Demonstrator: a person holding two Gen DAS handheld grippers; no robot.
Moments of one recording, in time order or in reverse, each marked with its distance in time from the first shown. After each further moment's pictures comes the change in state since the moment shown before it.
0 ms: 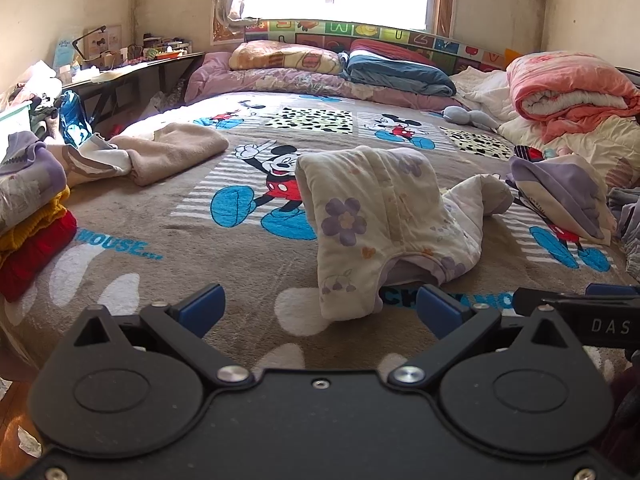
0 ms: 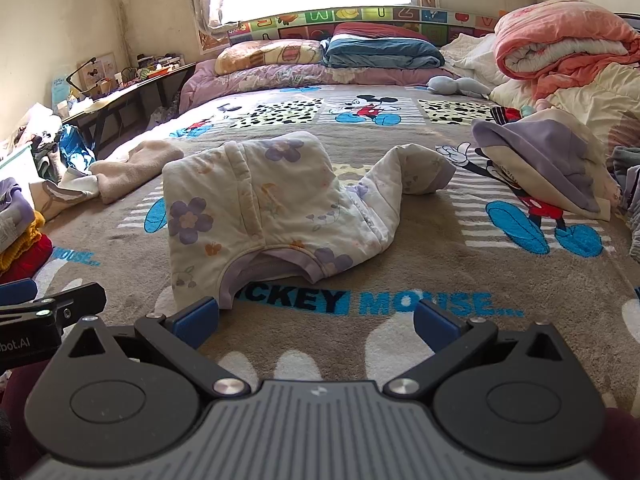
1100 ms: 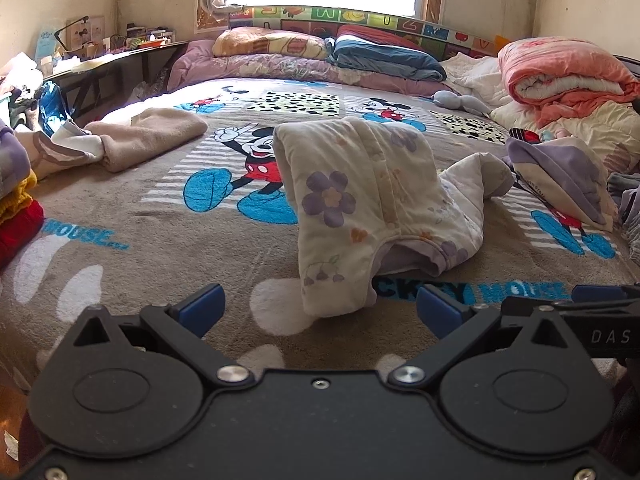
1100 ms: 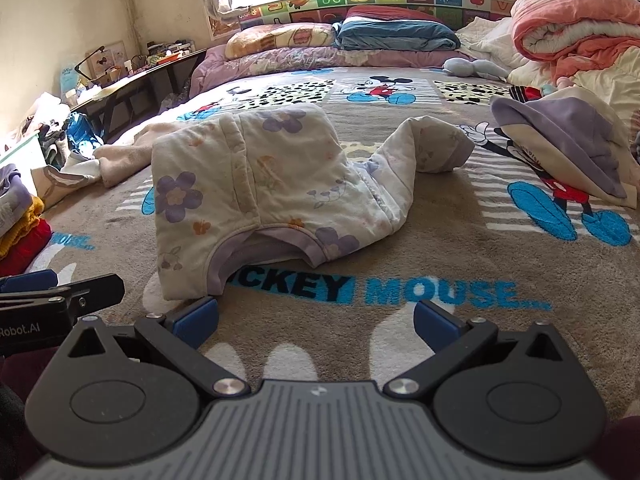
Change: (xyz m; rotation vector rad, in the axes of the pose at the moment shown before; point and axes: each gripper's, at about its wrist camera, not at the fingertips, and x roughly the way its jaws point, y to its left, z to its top) left arm 0.050 -0.010 -0.016 0.029 0.016 -0.032; right arm 0.044 -0.016 -0.012 -0.009 0.045 0.055
